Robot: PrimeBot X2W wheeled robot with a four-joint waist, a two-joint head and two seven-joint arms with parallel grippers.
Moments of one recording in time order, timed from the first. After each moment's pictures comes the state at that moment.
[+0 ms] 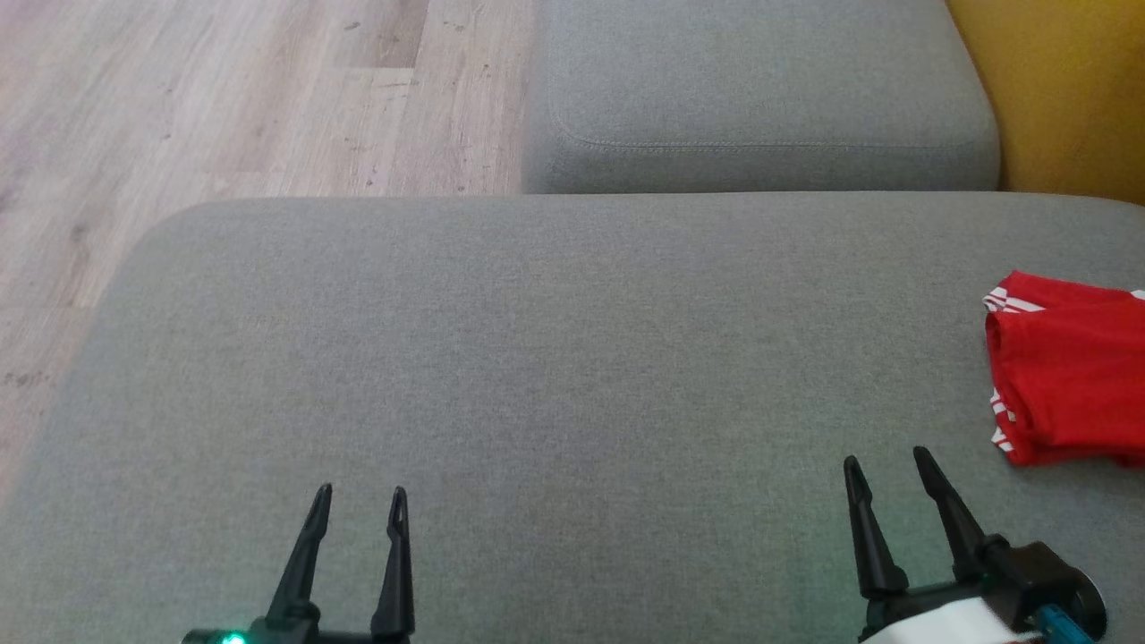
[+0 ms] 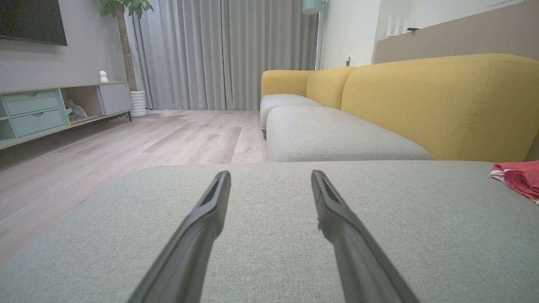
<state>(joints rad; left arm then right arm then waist) 0.19 0.05 -0.19 0.08 -0.09 0.02 -0.26 0.18 -0.05 0.07 0.14 0.08 0.13 -0.25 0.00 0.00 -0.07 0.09</state>
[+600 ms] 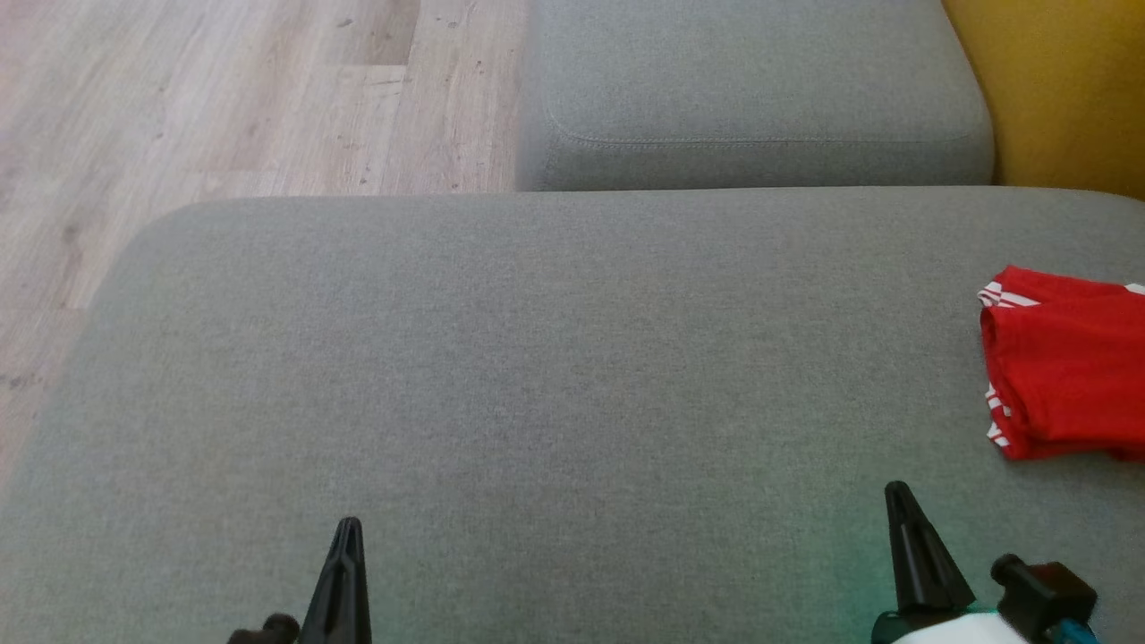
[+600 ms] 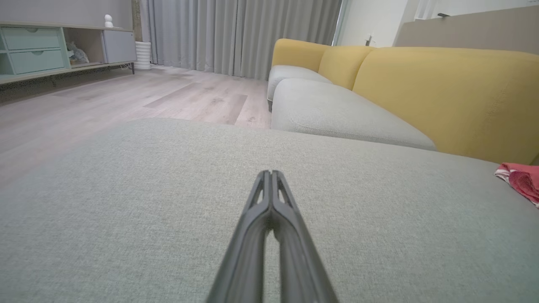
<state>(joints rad) 0.21 0.06 -0.19 0.15 -0.24 0.02 -0.23 0.19 -0.04 0.07 0.20 0.24 0.13 -0.23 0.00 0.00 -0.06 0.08</state>
